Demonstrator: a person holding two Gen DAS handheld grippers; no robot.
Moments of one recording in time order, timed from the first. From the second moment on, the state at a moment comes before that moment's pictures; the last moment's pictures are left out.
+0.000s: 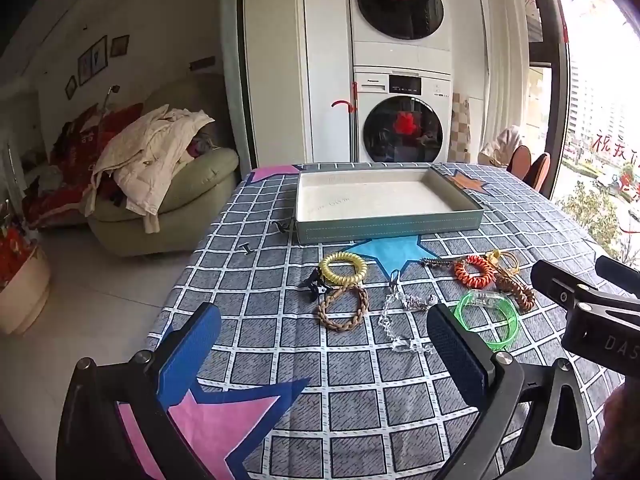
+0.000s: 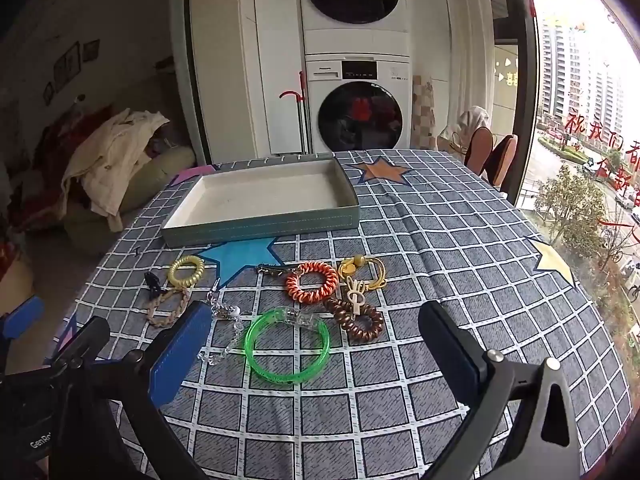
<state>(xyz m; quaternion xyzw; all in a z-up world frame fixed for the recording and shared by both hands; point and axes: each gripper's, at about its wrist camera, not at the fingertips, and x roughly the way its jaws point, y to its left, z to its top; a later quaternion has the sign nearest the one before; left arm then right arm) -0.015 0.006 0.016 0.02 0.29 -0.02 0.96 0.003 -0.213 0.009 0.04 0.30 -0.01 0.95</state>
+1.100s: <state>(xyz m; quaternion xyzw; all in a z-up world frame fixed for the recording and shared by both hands) -0.018 0.009 0.017 0.02 0.28 -0.01 0.96 -0.003 -0.220 0.011 0.06 0.28 -0.01 0.96</state>
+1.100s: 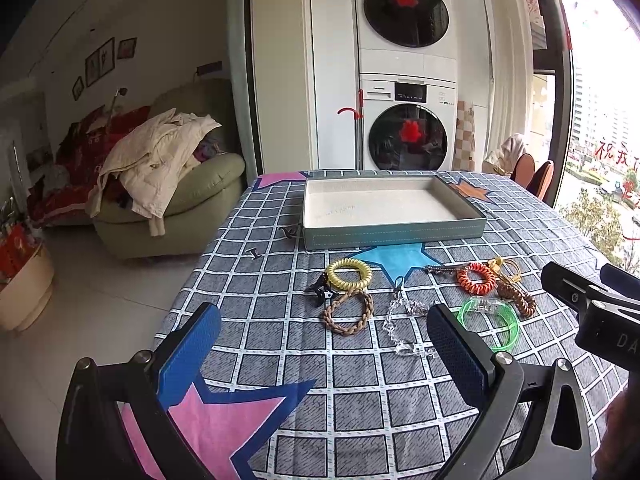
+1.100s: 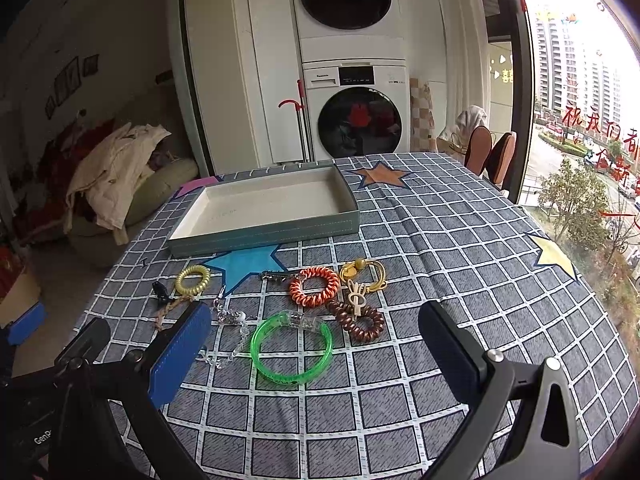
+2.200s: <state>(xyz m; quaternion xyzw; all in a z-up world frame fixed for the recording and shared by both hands) -0.014 0.011 0.008 0.01 0.30 -0.01 0.95 -0.005 -0.221 0.009 0.06 0.29 -0.01 0.96</state>
